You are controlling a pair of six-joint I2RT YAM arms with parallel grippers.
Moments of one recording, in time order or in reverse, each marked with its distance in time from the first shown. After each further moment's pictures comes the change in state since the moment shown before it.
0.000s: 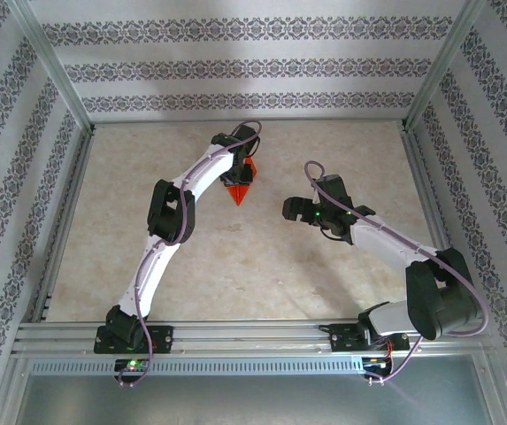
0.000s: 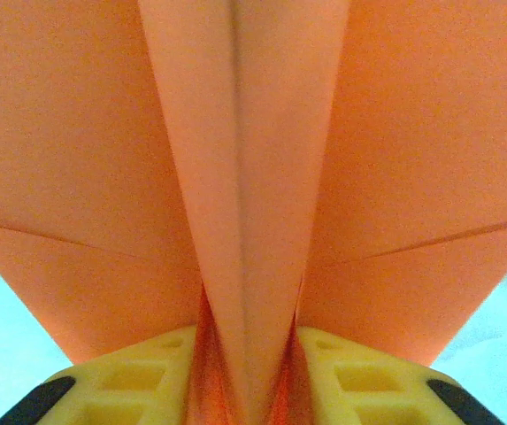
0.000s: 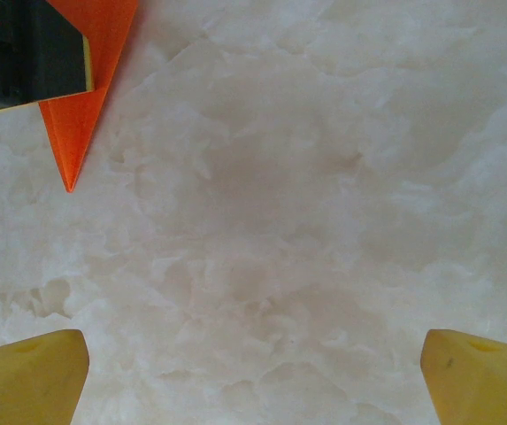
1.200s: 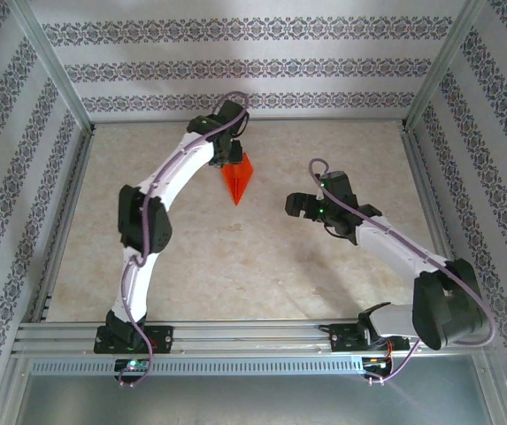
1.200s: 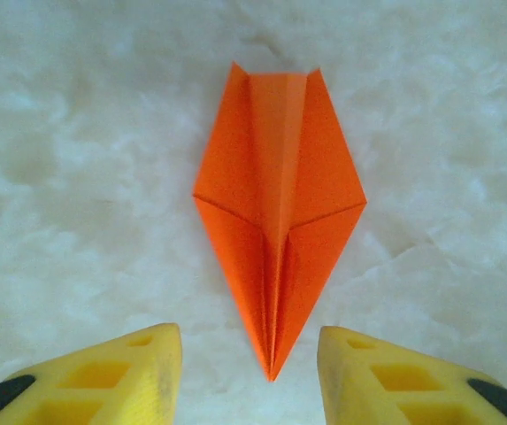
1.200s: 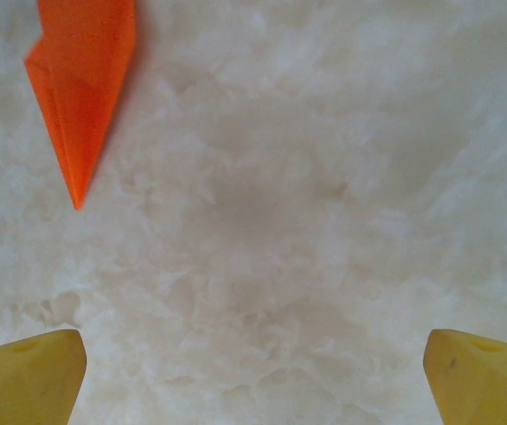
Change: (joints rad) left arm 0.001 -0.437 -0.254 0.061 -0.129 0.000; right arm -0.016 -0.079 0.035 -0.045 0.045 -0.038
